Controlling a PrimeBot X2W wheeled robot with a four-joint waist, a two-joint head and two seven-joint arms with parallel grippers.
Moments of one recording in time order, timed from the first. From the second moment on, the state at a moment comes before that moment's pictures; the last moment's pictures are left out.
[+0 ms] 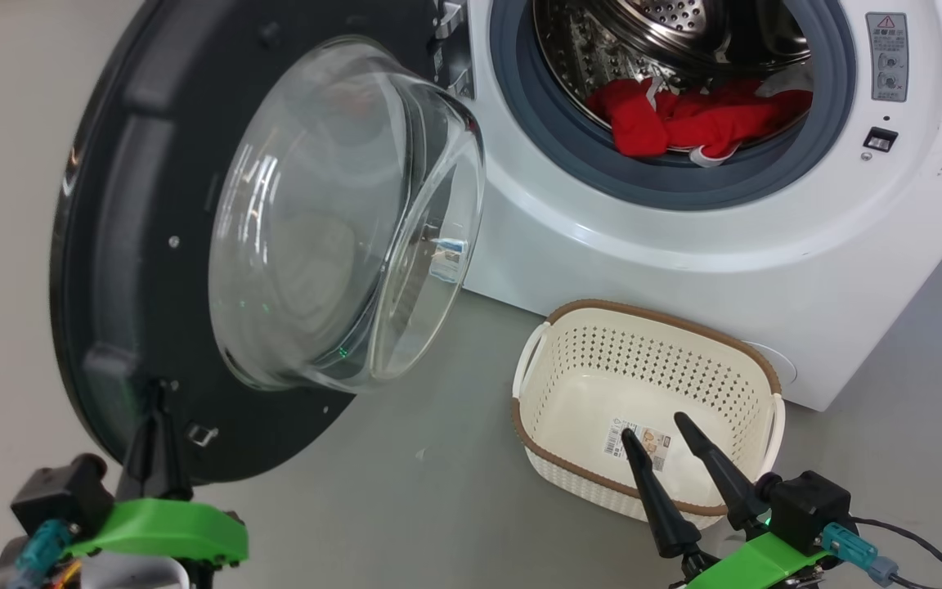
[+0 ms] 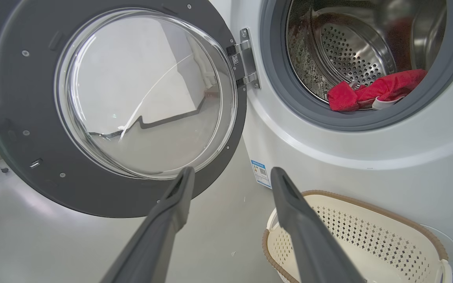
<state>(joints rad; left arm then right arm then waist) -0.16 0.16 -0.10 0.19 -0.44 0.23 -0.20 -0.03 -0.05 0.24 0.24 0.41 0.12 -0.26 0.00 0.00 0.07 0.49</state>
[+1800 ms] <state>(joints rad) -0.48 0.12 0.27 0.63 -0.31 0.06 -0.25 -0.07 -0.05 0.22 0.20 0.30 0.12 -0.21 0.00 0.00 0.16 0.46</state>
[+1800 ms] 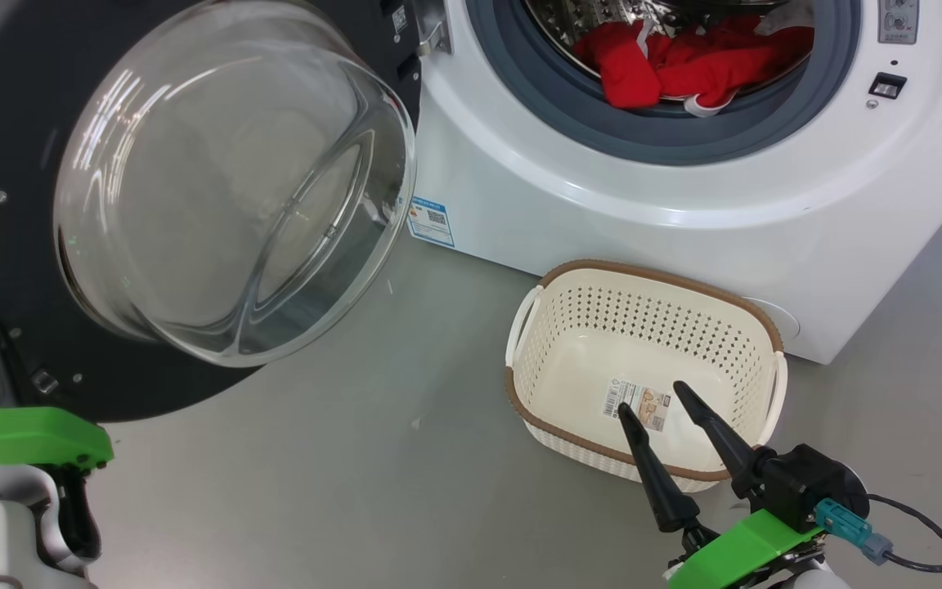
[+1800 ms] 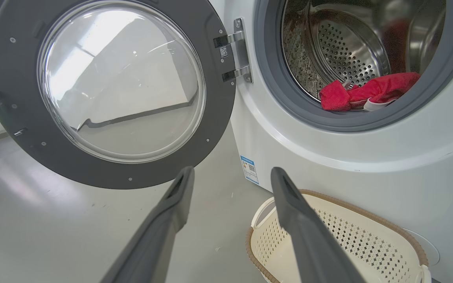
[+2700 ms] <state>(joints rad) -0.29 0.03 0.29 0.03 -0.26 -0.09 -0.26 -0.11 -0.05 0.04 0.22 0.30 0.12 -0.25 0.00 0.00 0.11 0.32</state>
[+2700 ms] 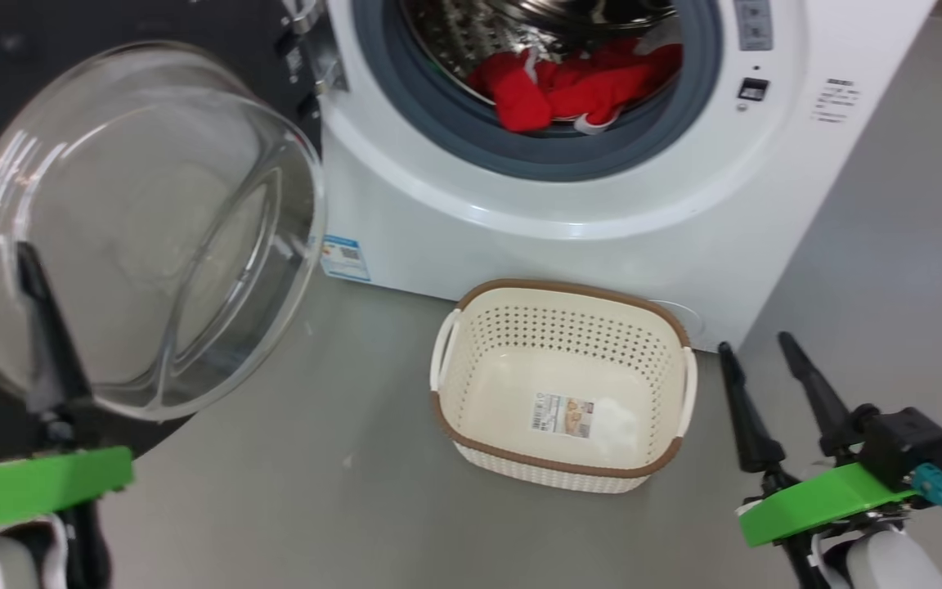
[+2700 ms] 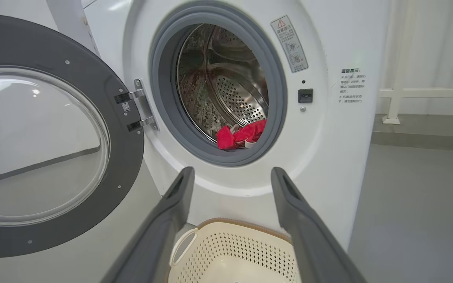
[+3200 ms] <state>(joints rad) -0.15 0.04 0.07 -0.02 -0.36 -0.12 -0.22 -0.13 -0.05 -0.09 0.16 0.23 0.12 -0.26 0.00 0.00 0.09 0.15</state>
